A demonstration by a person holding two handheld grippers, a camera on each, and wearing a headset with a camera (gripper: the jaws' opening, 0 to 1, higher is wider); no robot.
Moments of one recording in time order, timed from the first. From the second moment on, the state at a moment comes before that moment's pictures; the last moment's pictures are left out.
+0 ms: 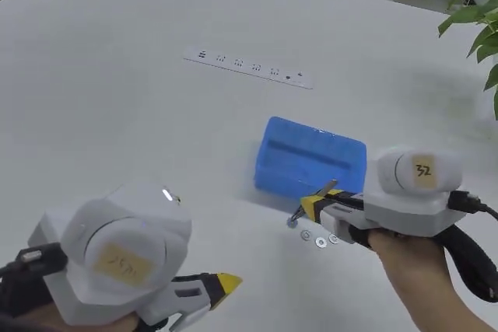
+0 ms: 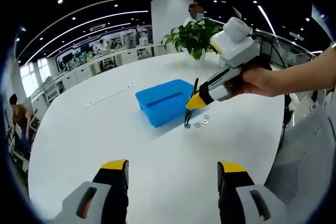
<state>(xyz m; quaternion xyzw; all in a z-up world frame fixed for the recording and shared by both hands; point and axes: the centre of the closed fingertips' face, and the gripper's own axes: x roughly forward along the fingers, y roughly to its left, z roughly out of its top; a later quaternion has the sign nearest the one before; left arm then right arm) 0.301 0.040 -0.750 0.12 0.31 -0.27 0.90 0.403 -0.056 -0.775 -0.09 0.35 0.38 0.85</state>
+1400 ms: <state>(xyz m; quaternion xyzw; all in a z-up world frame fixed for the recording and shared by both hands) 0.299 0.040 -0.747 0.13 0.30 -0.27 0.90 0.421 -0.047 -0.711 -0.07 0.29 0.39 0.87</state>
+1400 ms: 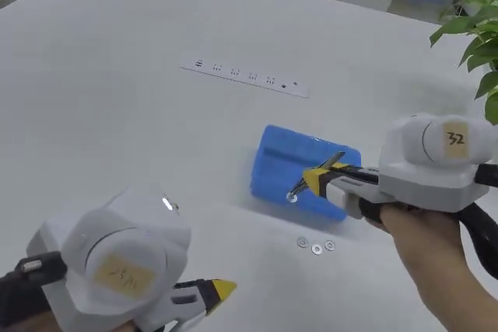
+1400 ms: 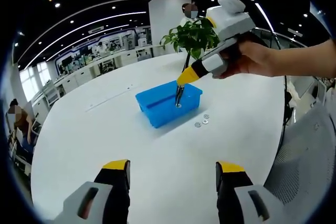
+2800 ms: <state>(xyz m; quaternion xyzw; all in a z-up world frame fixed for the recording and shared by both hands) 0.300 0.048 -0.753 0.13 0.31 -0.27 0.90 0.456 -0.046 -0.766 -0.07 0.33 0.35 0.87</state>
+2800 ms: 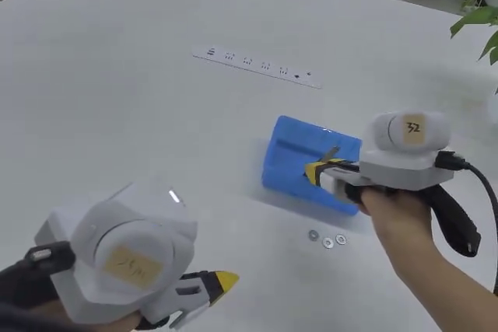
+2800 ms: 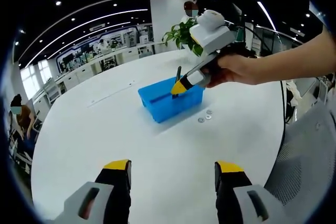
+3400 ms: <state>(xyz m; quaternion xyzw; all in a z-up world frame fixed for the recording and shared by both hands) 0.298 0.040 -0.746 0.14 0.31 -0.27 0.90 0.423 -0.081 -0.709 -0.03 0.28 0.34 0.90</state>
